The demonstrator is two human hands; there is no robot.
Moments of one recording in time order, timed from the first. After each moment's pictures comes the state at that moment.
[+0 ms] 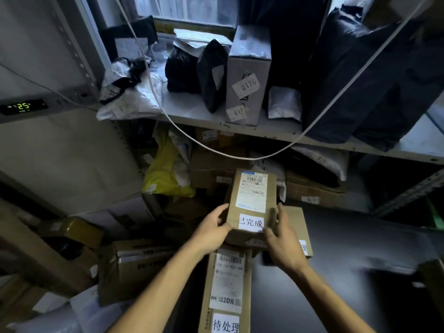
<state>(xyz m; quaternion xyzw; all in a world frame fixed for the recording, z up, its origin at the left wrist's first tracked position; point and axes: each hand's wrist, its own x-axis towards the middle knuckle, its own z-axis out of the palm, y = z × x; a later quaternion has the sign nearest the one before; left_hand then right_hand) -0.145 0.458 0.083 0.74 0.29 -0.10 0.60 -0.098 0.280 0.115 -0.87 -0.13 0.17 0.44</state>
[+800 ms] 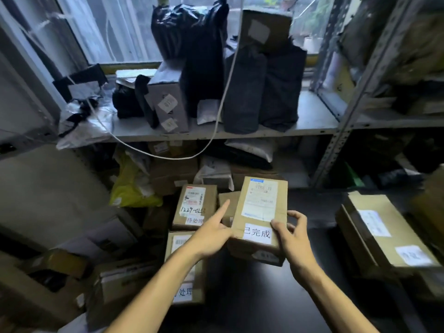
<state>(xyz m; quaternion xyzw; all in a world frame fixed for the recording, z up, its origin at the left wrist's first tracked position) -0.183 0.290 0.171 0.79 0.15 -0.18 0.57 -0.150 0.089 0.141 -0.69 0.10 0.14 0.70</state>
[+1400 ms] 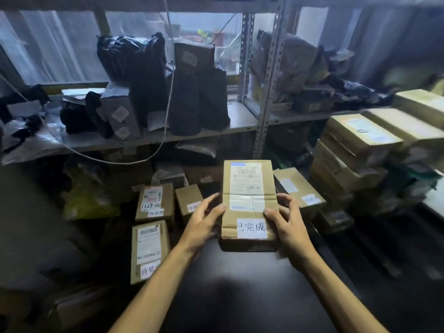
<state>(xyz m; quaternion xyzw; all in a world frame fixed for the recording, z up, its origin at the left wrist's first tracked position) -0.287 0.191 0.213 0.69 0.06 -0.09 0.71 -0.288 -0.013 0.209 -0.69 0.03 0.00 0.73</state>
